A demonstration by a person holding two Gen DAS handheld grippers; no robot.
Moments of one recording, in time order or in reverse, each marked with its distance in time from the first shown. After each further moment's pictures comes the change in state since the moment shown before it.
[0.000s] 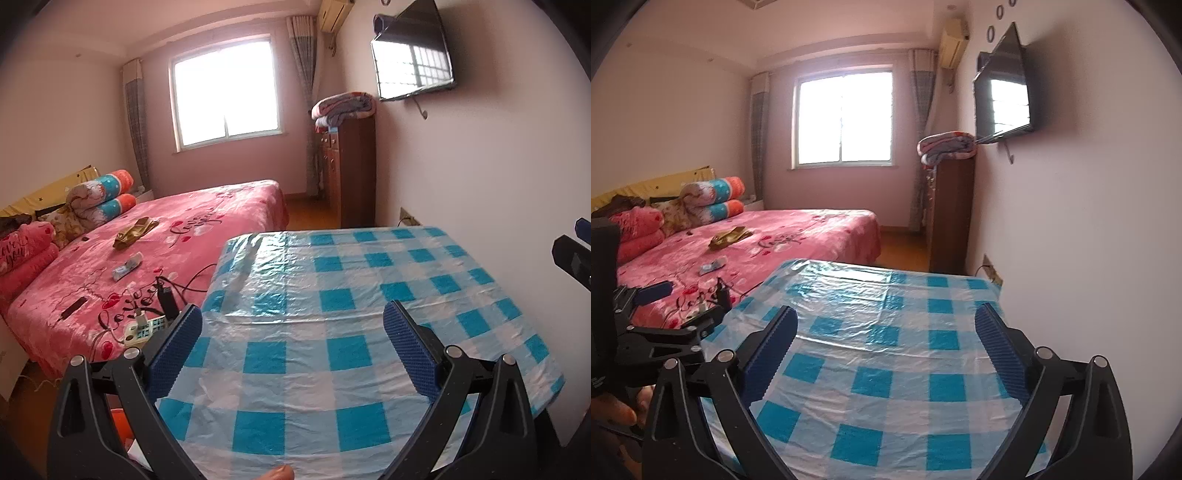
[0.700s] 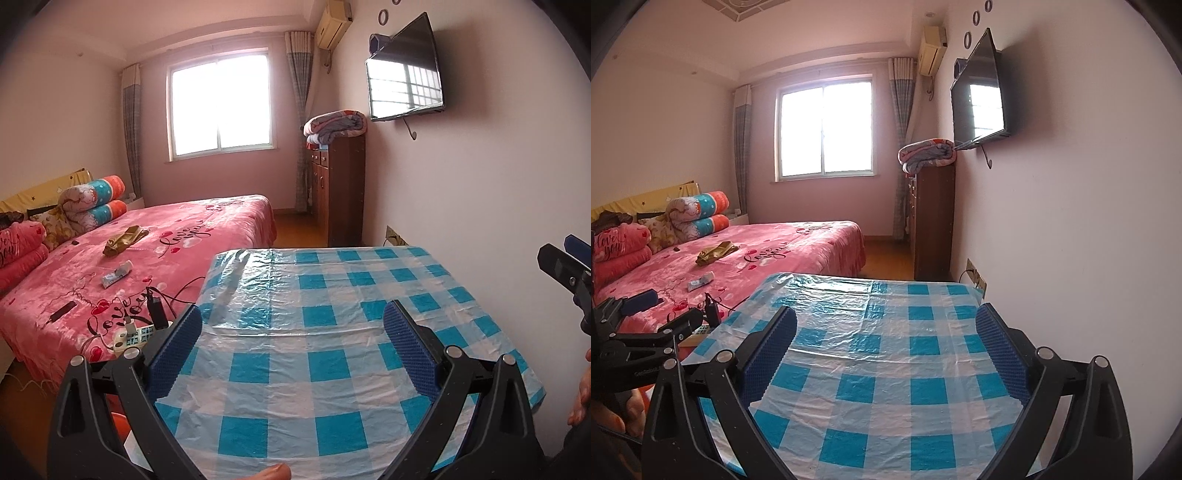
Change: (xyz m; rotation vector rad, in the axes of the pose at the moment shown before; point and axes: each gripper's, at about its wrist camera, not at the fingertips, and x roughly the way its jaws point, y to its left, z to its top) left arm -0.019 -0.004 0.005 -0.027 -0.058 -0.045; right arm -0.012 -0.017 0.002 0.045 -0.032 -0.053
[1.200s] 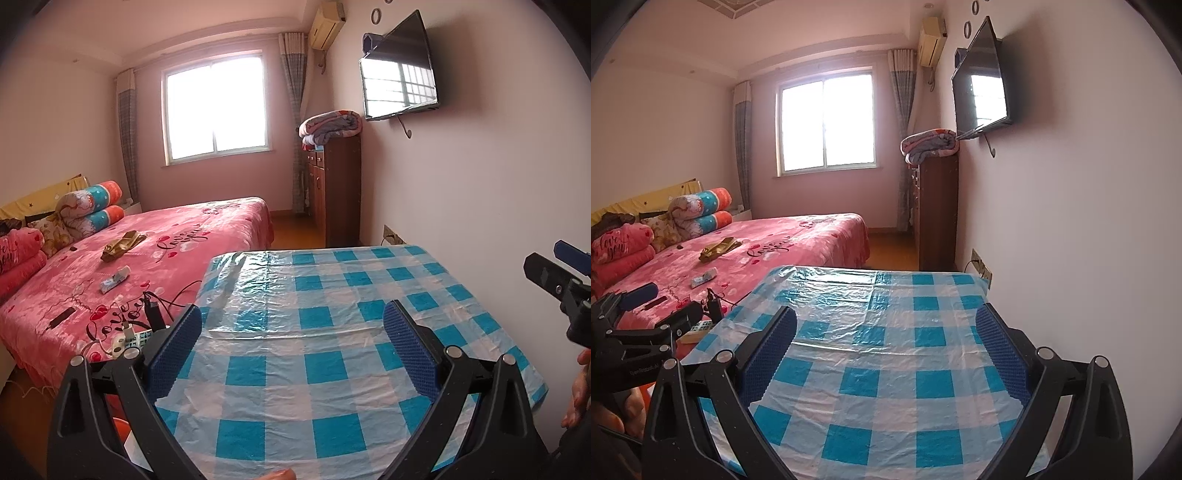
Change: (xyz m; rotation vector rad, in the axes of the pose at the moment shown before) left arm 0.002 -0.006 -0.001 0.021 -0.005 -0.009; right arm 0.009 -0.002 -0.004 0.015 0.036 0.021
